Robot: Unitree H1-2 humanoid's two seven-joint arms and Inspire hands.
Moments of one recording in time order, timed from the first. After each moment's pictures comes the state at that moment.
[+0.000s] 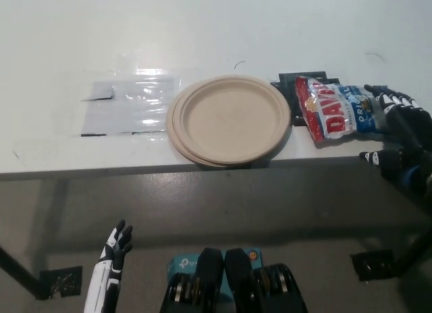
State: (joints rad) left_arm 0.12 0.02 0.00 0.08 0.14 -0.31 0.01; right_arm -0.54 -0.45 0.20 0.30 -0.68 0.02 0.08
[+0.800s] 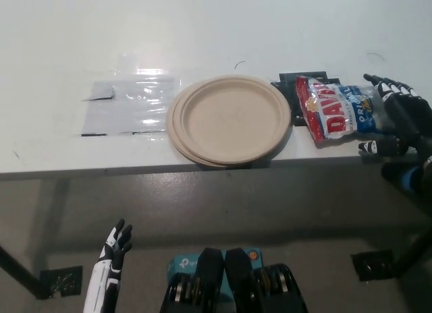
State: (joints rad) left_arm 0.12 0.02 0.00 0.08 0.14 -0.32 0.01; right_arm -0.61 -0.44 0.22 0.39 -0.68 0.04 0.09
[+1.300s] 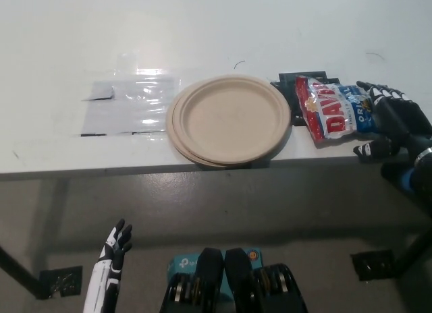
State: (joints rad) left_arm 0.12 0.03 0.00 0.08 0.14 -0.32 0.01; right_arm -0.66 -0.43 0.26 0.50 -0.69 0.04 0.08
